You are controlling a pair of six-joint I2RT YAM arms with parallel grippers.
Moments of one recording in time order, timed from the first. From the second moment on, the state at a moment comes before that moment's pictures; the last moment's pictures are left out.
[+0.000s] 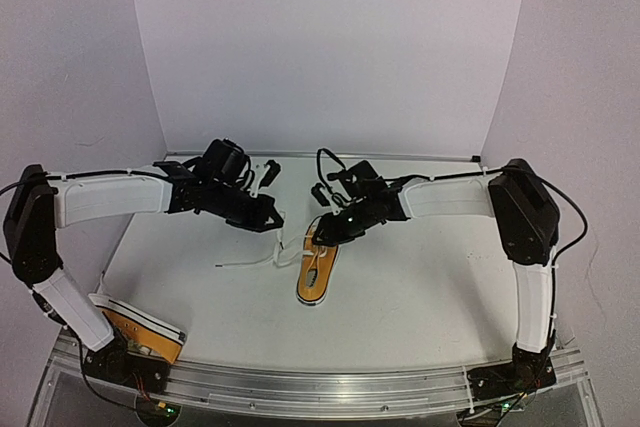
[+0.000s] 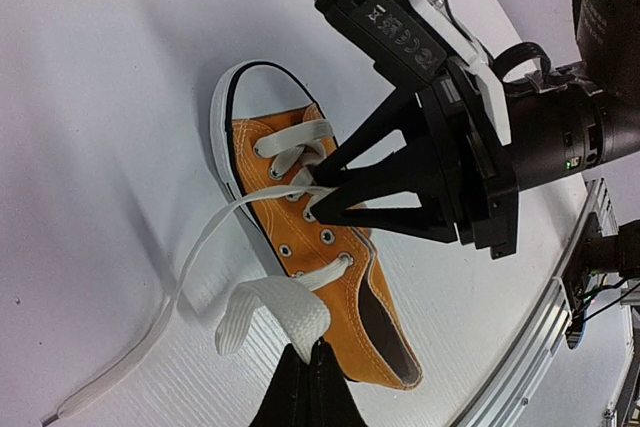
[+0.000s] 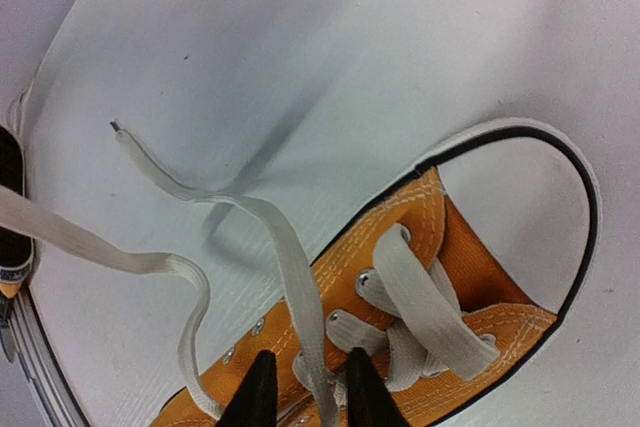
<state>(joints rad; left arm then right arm) -0.72 1.58 1.13 -0.35 0.29 -0.37 0.77 2.09 1.48 -0.27 -0.33 0.27</state>
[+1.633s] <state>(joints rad) -0.67 1.88 1.17 -0.08 0.81 -0.60 0.79 1.92 1.30 -0.15 -0.32 0.15</state>
